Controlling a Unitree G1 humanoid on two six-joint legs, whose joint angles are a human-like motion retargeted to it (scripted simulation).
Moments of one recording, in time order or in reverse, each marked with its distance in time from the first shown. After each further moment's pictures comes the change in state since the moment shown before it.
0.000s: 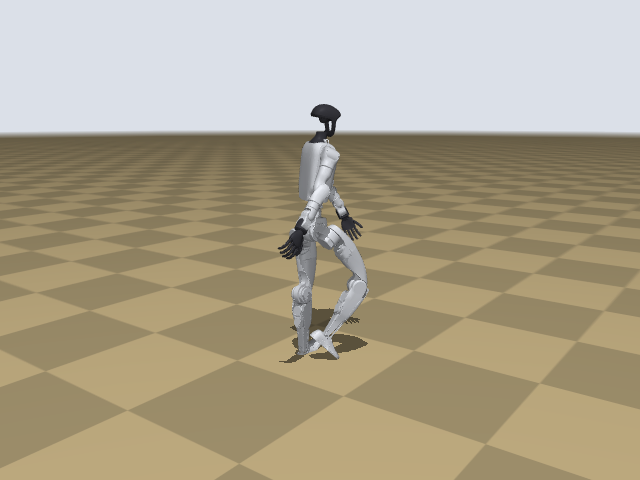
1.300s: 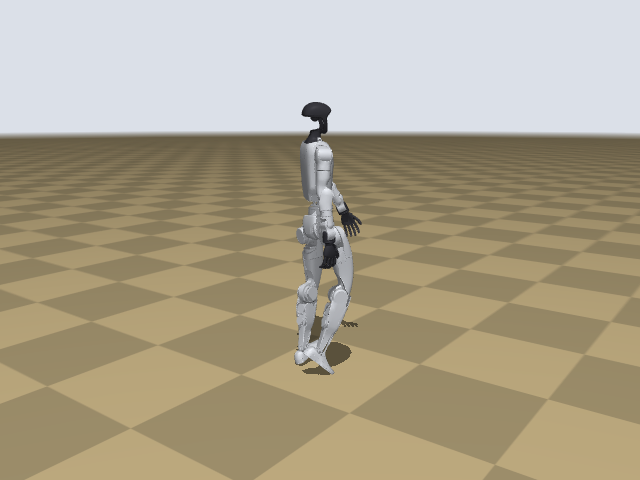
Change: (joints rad) left arm 0.190 0.049 -0.126 -0.036 0.073 -0.003 0.169; right arm -0.230 0.147 -0.039 -0.263 -0.067 -0.128 0.243; waist -0.036 0.081 -0.142; left_leg 0.007 0.062 -0.013 0.141 0.005 -0.069; right_leg 0.410 0.157 0.105 -0.632 0.170 0.045
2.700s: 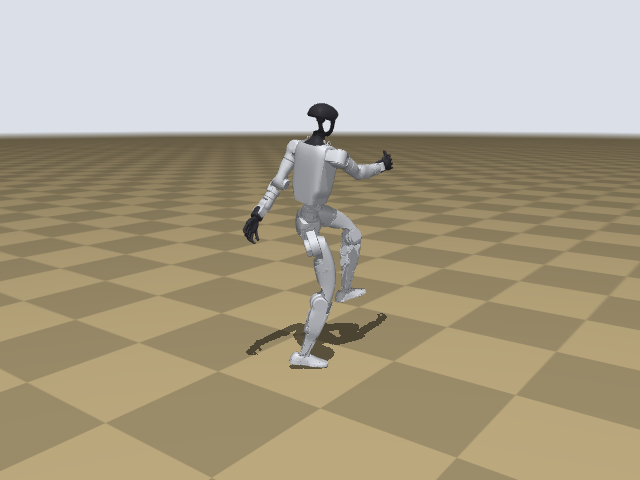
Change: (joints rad) left arm 0.811 0.010 0.278 0.330 0.190 0.102 -0.272; right arm -1.243 0.110 0.235 -0.416 0.470 -0.066 -0.085; waist 0.773 -0.447 0.323; left_leg -0.986 0.149 0.388 1.252 0.186 0.150; right_leg 0.037 -0.396 0.188 -0.106 -0.513 0.021
